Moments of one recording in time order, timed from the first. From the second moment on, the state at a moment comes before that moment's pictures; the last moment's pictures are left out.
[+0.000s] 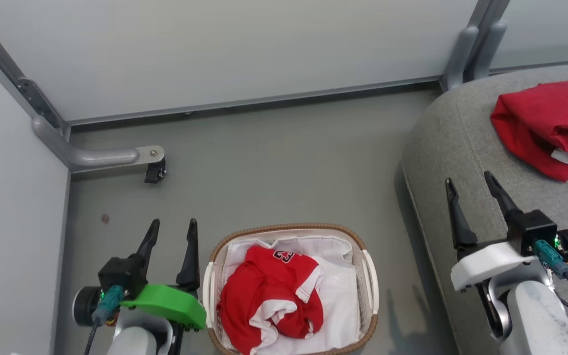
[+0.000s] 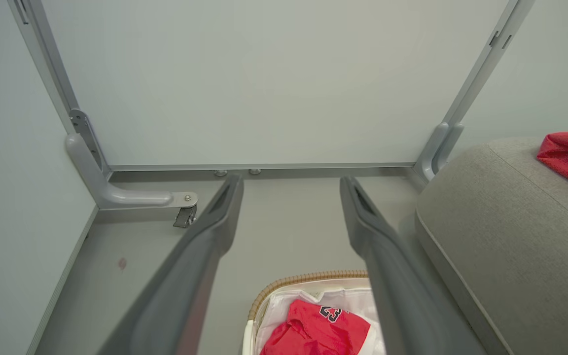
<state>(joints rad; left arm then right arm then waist) -0.14 0.05 -0.16 0.38 -0.28 -0.12 -0.26 -0.22 -0.05 -0.05 0.27 0.00 0.13 -0.26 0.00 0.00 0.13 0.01</state>
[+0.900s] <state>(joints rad) -0.64 0.10 -0.64 1.06 -0.28 -0.13 -0.23 -0.45 -0.05 0.02 0.14 0.09 0.13 -0.26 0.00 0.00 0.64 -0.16</state>
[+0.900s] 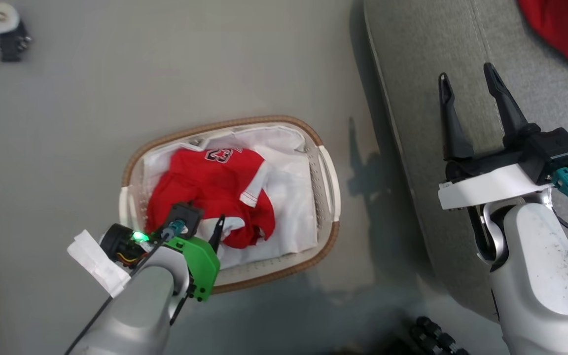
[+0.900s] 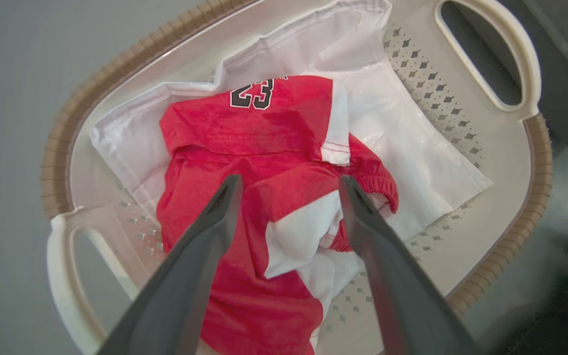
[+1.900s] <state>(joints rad) -0.83 0.16 -0.88 1.26 -0.27 -0.06 -0.10 -0.50 -0.05 0.09 0.11 0.18 0.13 -0.26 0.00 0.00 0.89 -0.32</state>
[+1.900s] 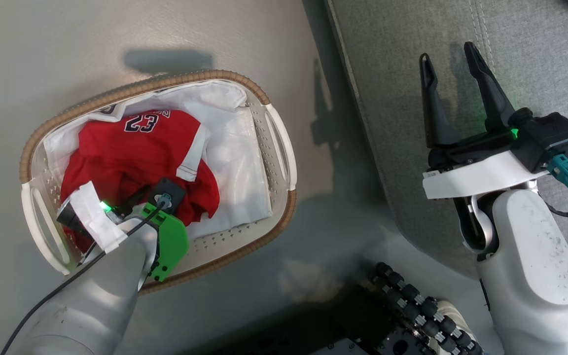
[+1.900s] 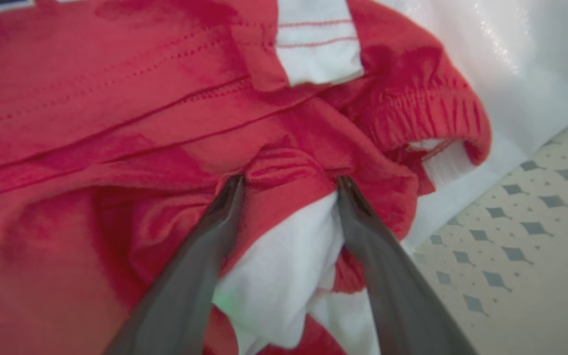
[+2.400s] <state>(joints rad) -0.83 0.13 -0.90 1.27 -0.28 -0.05 -0.18 -0.50 -0.05 0.08 0.14 0.16 0.13 -0.26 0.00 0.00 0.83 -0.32</state>
